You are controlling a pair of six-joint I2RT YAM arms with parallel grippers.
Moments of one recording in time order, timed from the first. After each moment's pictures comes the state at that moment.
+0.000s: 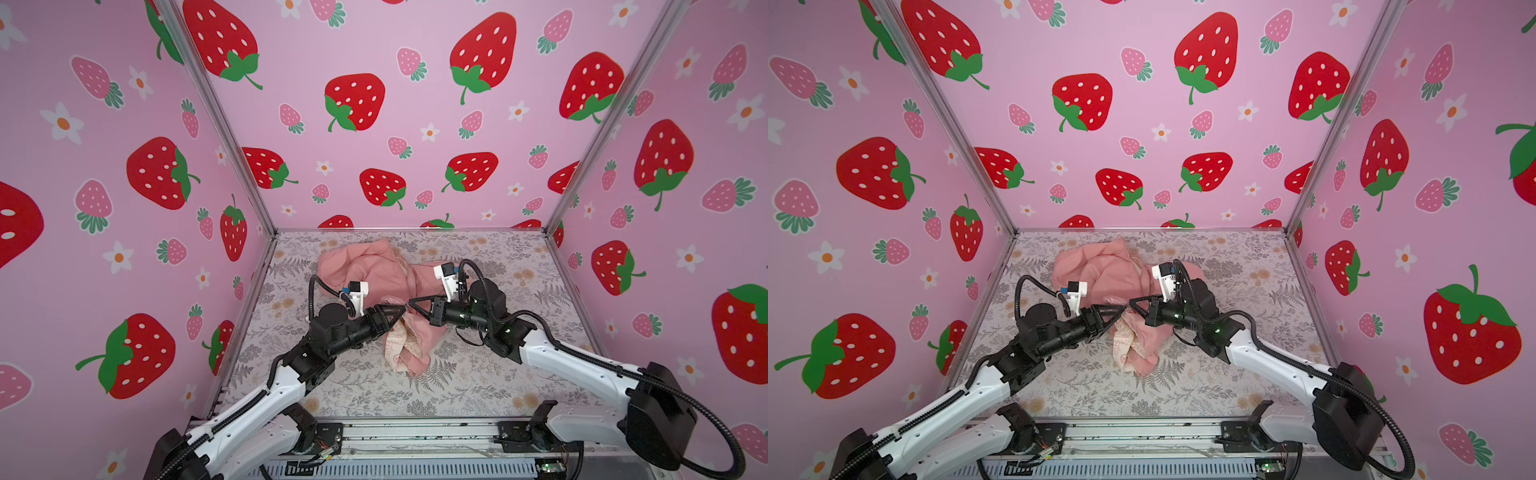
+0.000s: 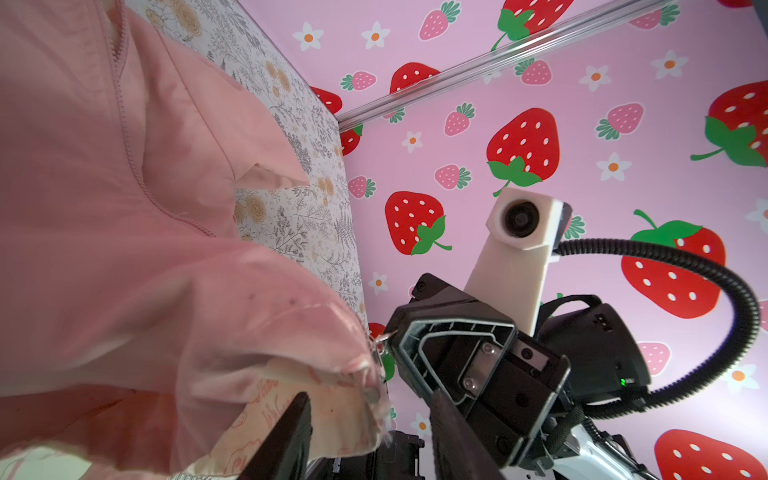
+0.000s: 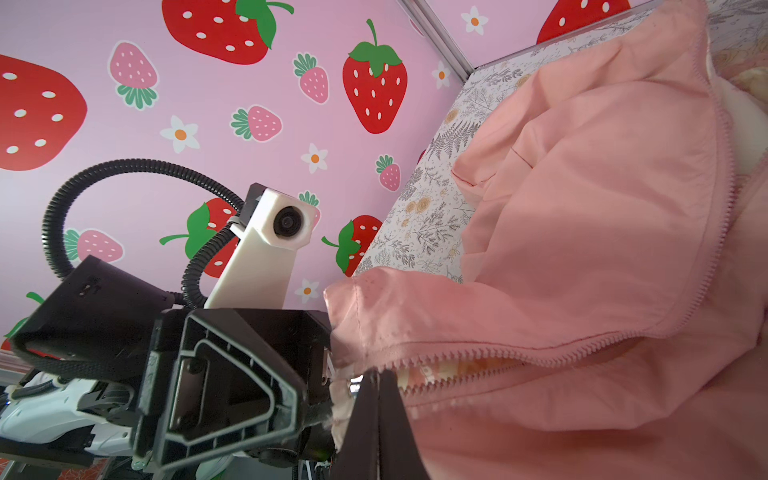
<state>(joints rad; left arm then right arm) -0.63 0.91 0.54 0.16 0.36 -1.13 0.86 1.26 0.78 0.27 -0.42 0.74</state>
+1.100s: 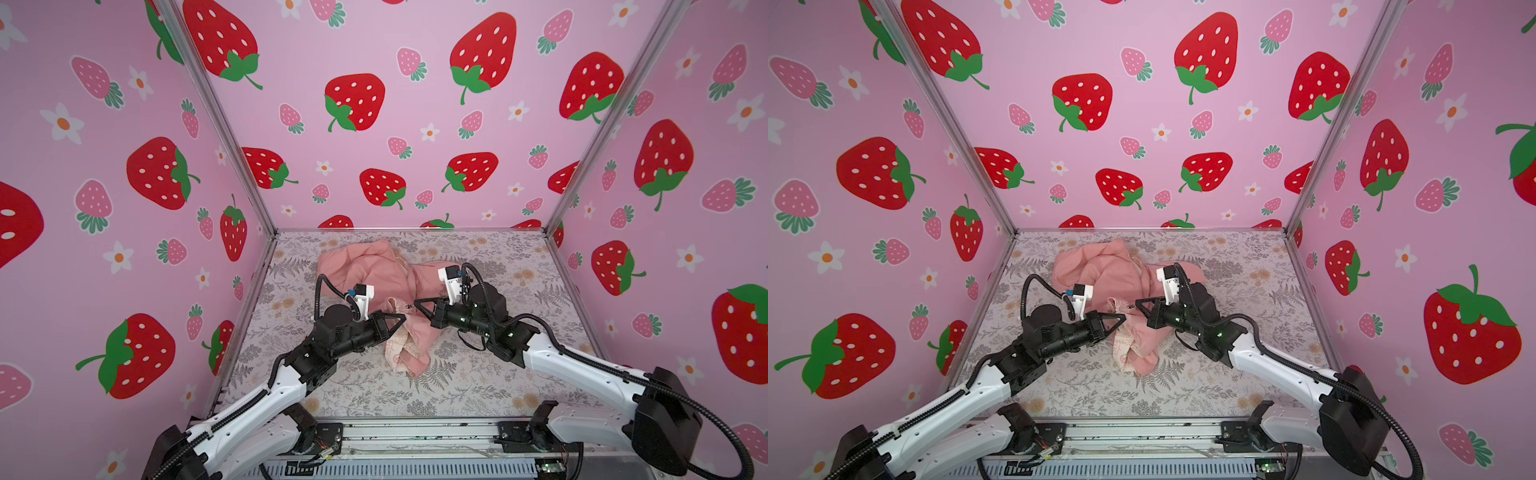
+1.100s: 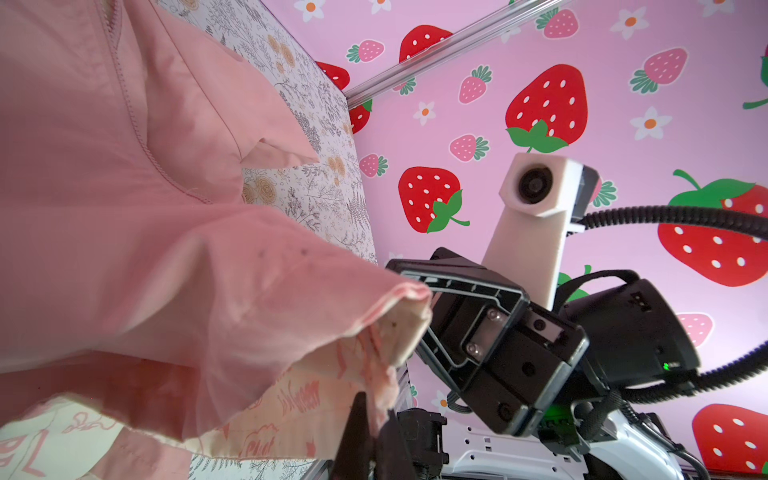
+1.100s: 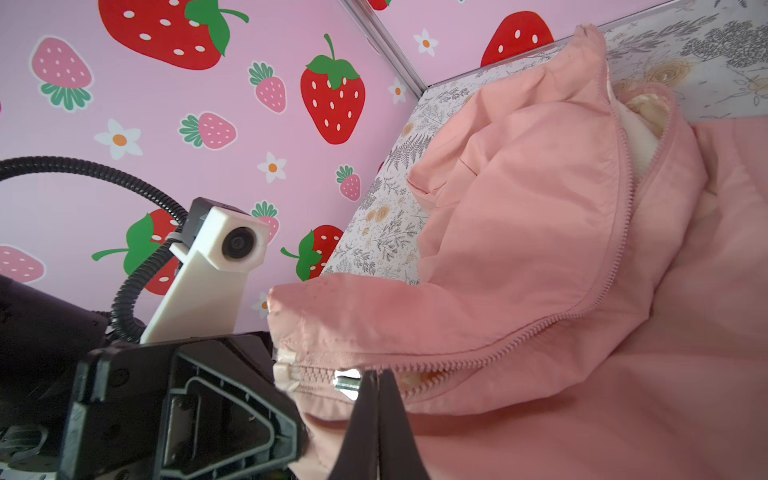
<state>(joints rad) -0.66 0.90 0.55 0.11 0.35 -1.07 0.87 1.22 0.76 0.19 -0.26 0.69</state>
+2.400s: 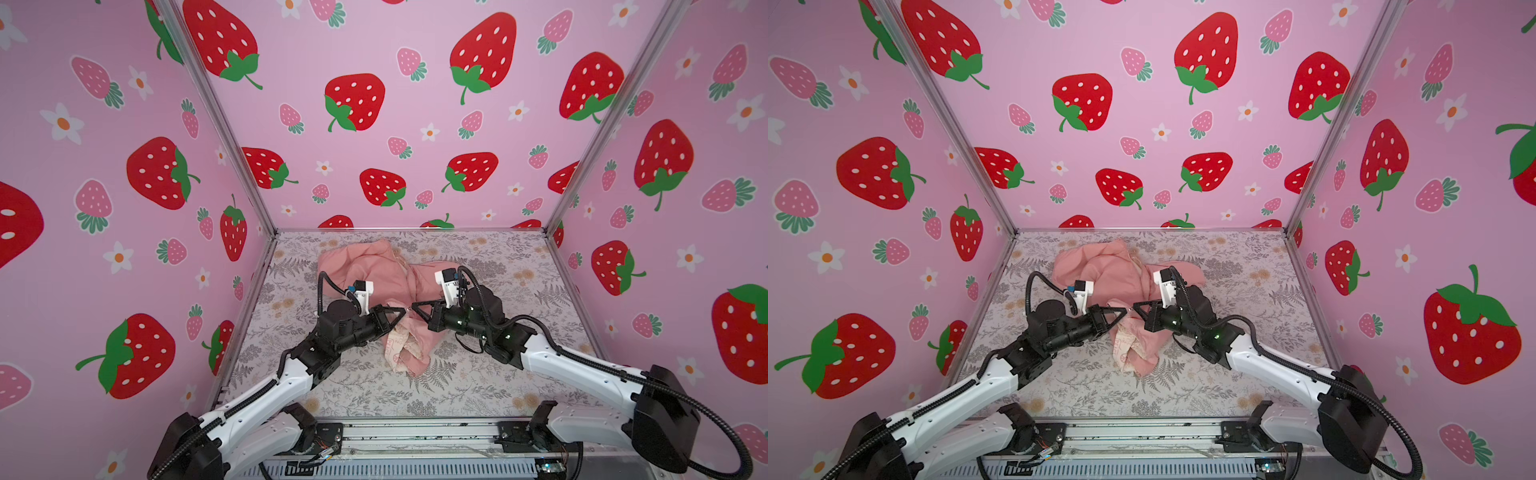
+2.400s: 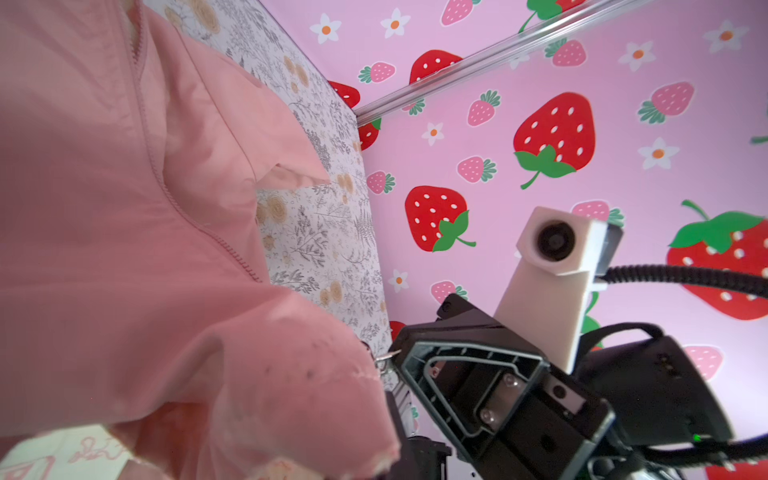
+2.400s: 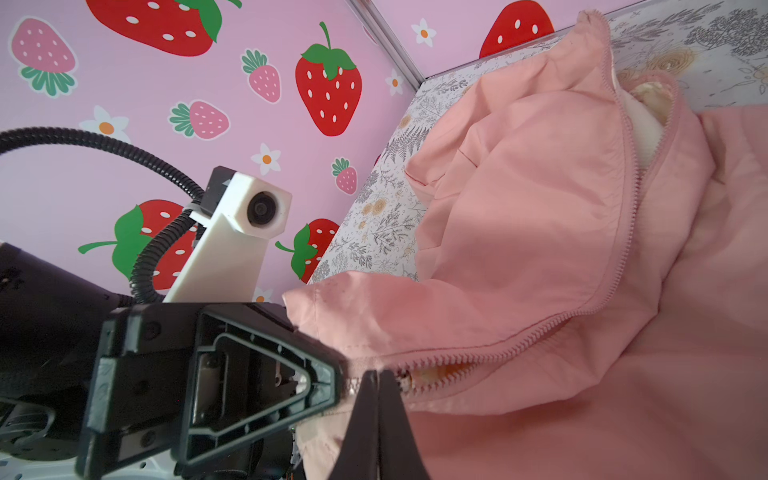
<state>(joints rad) -0.62 0.97 0.55 0.17 0.35 -1.10 0.90 1.23 0.76 0.19 -0.23 0.68</state>
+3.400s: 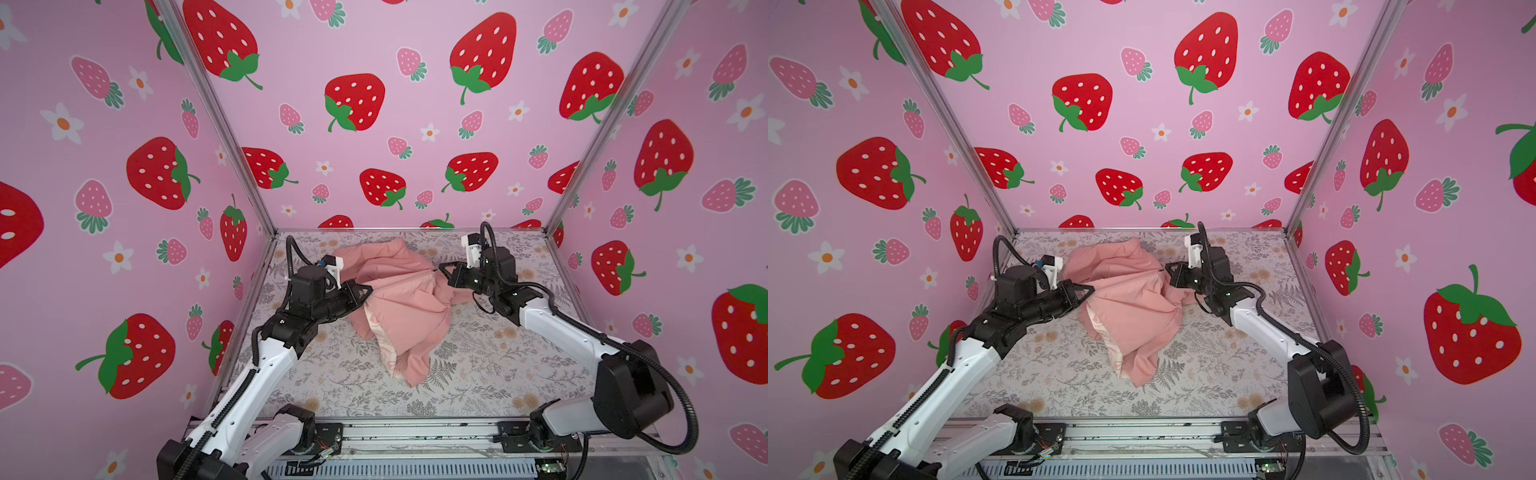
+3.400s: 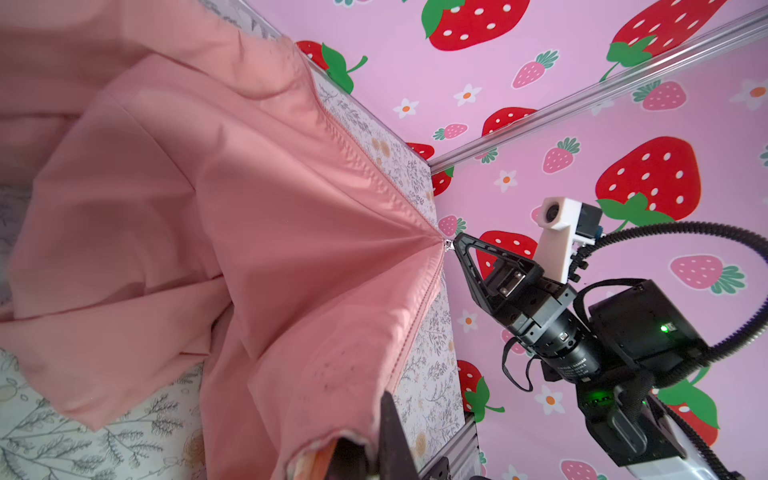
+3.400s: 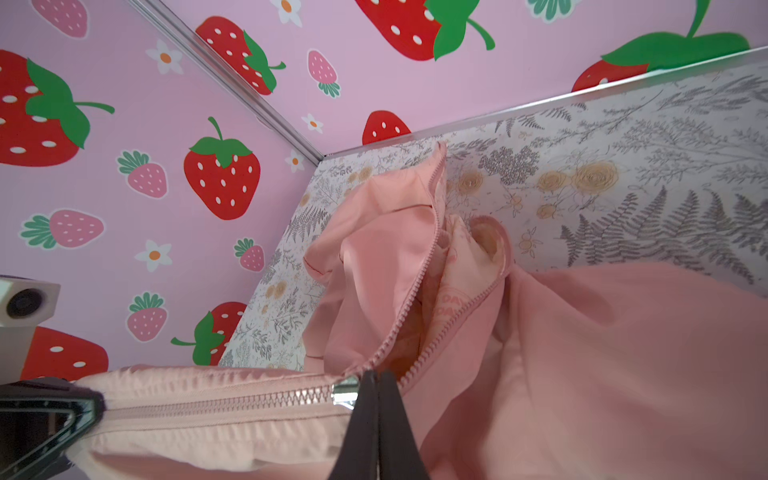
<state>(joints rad) -0.28 1.05 0.95 -0.38 0.46 -0.76 0.51 1.43 1.01 0.08 -0.33 0.54</state>
